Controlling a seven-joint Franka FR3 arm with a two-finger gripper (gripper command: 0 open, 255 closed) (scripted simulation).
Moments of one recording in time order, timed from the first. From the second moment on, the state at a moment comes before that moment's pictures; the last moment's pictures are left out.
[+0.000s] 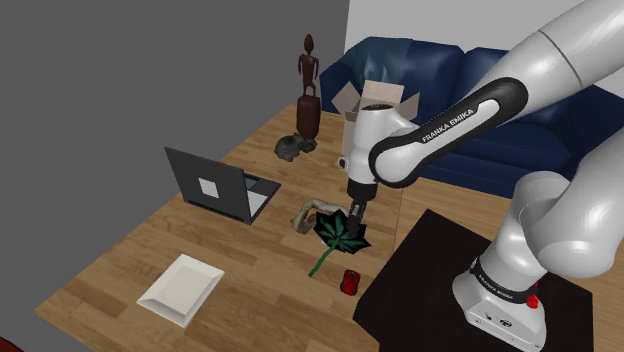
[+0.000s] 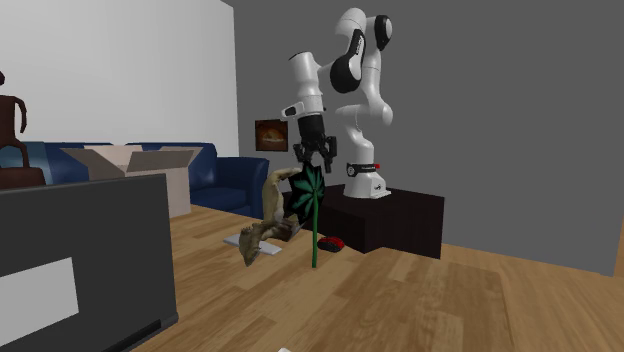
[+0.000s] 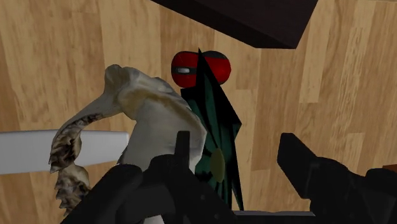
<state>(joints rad) 0.31 -0.24 0.02 -2.71 0.27 2.40 -0.22</state>
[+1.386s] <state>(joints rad) 0.29 -0.37 0.02 -2.65 0.23 2.22 -0.18</state>
